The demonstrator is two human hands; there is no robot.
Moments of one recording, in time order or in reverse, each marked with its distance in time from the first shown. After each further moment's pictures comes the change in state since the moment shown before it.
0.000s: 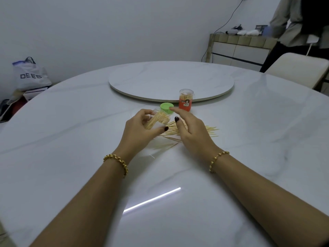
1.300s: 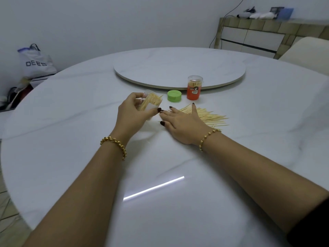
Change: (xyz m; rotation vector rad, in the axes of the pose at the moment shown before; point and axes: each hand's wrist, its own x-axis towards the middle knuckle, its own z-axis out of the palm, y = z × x) left_hand 0.011 -0.013 -0.023 -0.033 0.117 -0.101; right_hand 0.024 0.002 0.034 -0.761 -0.623 -0.031
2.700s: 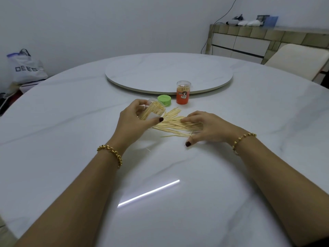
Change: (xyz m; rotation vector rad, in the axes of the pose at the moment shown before) left_hand -0.017 0.016 0.017 0.027 -0.108 0.104; right_hand -0.057 0.076 -0.024 0.462 -0.019 0.135
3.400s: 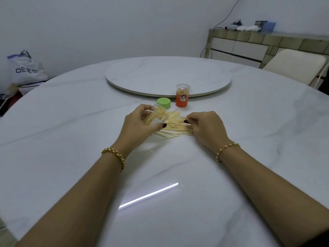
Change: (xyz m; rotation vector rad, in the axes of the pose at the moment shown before) left_hand -0.002 0.000 0.008 0.030 -0.060 0.002; right_hand 0.010 0.000 0.028 -0.171 0.652 -0.078
